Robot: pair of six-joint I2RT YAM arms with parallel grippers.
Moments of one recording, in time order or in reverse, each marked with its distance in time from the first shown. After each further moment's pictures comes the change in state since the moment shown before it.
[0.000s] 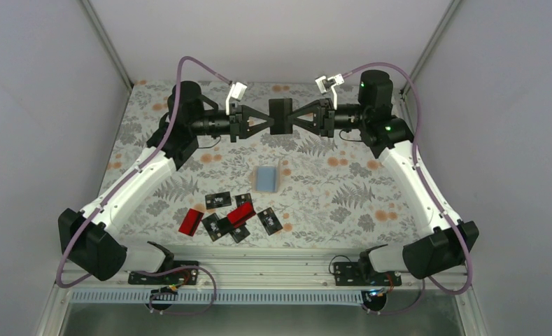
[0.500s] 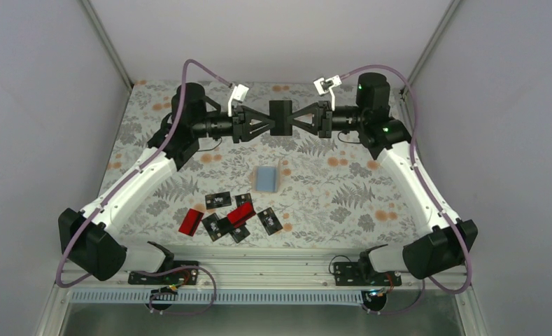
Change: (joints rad) left arm -0.006 0.001 0.002 -0.063 -0.061 0.049; right arm 0.002 0.000 -0.021 0.012 0.017 0.026
